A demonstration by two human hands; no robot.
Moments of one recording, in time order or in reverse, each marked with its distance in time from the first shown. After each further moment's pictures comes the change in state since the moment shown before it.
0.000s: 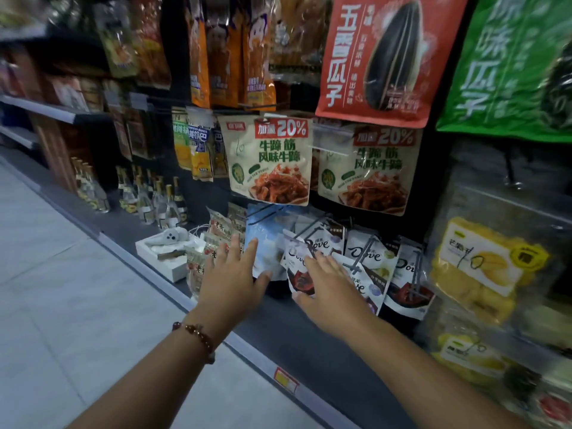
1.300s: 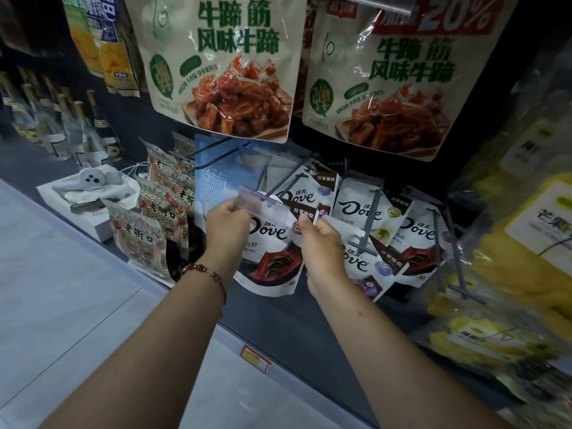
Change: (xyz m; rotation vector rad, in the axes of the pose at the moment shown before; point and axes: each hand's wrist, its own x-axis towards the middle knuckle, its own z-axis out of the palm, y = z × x) left_hand 0.141 0.038 0.134 -1.420 -0.032 -0.534; right_hand 0.146 0.068 0.095 1.048 0.361 0.656
